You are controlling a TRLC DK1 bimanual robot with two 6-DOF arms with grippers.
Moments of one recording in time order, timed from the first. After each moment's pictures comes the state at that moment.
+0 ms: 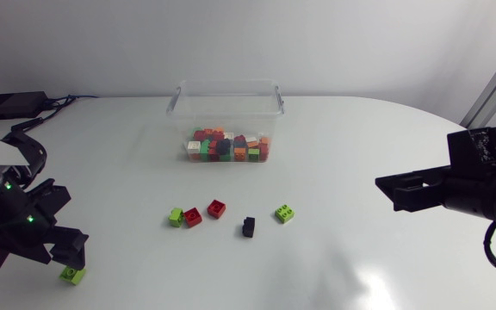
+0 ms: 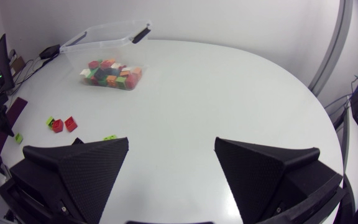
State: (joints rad) left arm 0.19 1.44 0.82 -1.06 0.01 0.31; right arm 0.01 0.87 0.61 -0.44 -0.20 -0.10
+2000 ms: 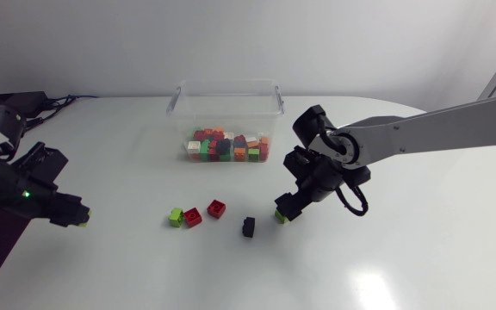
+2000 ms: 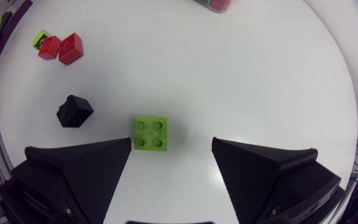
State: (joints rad) left arm 0.14 1.28 0.86 -0.85 0.12 0.36; right arm 0.47 1.84 1.06 -0.49 -0.04 -0.16
